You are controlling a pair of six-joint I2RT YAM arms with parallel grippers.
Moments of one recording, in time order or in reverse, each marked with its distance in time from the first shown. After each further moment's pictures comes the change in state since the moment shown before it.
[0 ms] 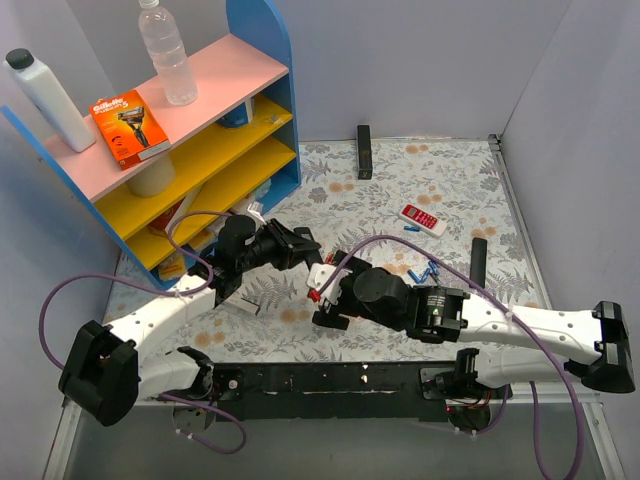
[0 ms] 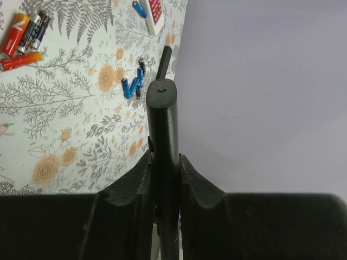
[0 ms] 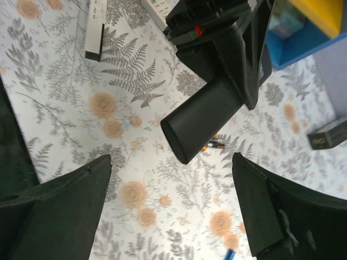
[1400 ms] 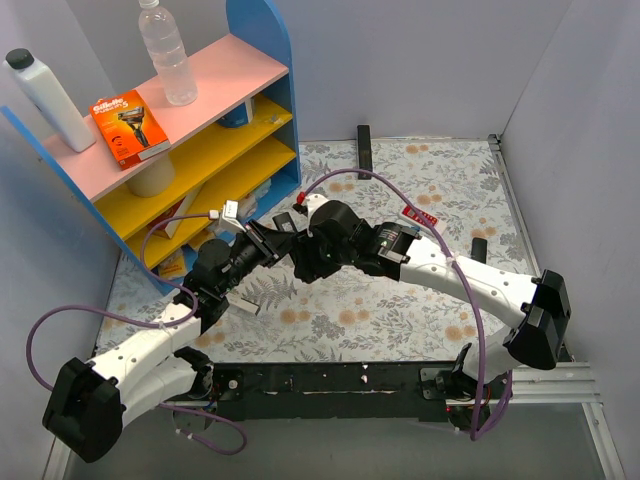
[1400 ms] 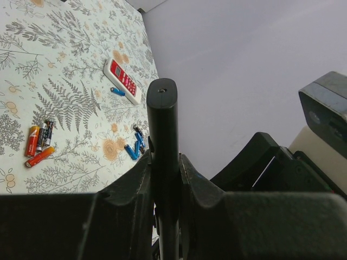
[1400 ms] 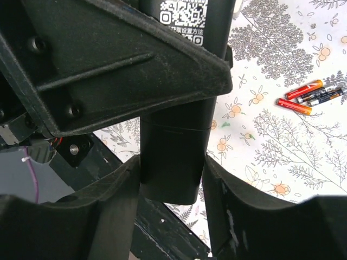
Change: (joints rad) left arm 0.002 -0.227 -0.201 0.331 -0.214 0.292; right arm -0.282 0.412 0.493 -0.360 -0.303 0.837
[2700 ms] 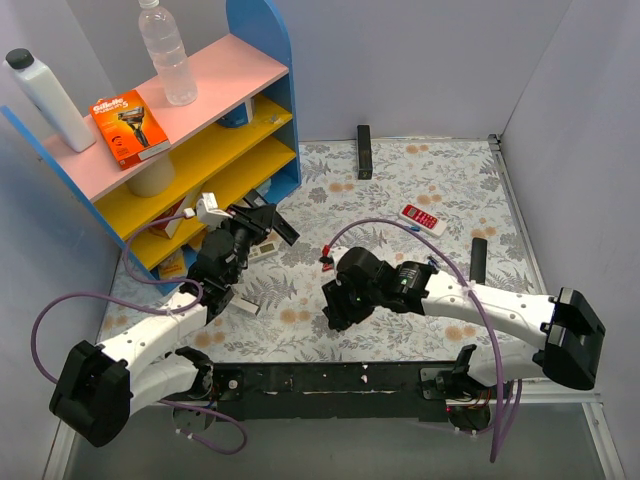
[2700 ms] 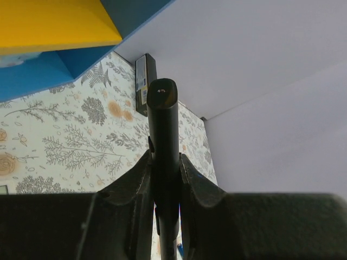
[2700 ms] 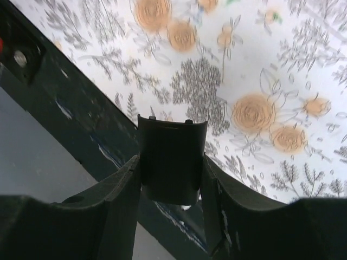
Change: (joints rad) left arm 0.010 0.103 0.050 0.077 -0.443 0.148; right arm 0.027 -0.203 -0.436 0.071 -0.119 0.037
